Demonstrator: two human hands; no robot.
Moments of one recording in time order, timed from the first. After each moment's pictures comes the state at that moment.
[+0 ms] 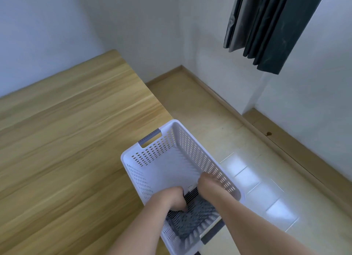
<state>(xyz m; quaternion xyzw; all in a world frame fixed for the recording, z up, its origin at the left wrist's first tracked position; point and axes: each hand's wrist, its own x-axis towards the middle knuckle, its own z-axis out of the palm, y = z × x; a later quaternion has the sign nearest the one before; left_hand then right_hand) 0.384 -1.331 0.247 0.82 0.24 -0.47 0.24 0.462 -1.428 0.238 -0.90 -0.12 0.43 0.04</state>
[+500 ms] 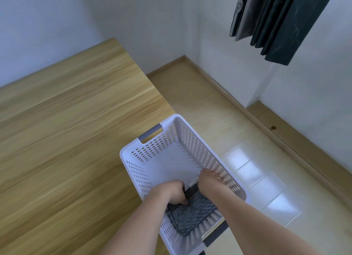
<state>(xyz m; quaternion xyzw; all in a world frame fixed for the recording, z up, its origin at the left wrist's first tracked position) 0.395 -1.319 0.231 0.82 0.22 -0.47 0.25 0.467 -1.414 0.228 -0.88 -0.11 0.45 -0.06</state>
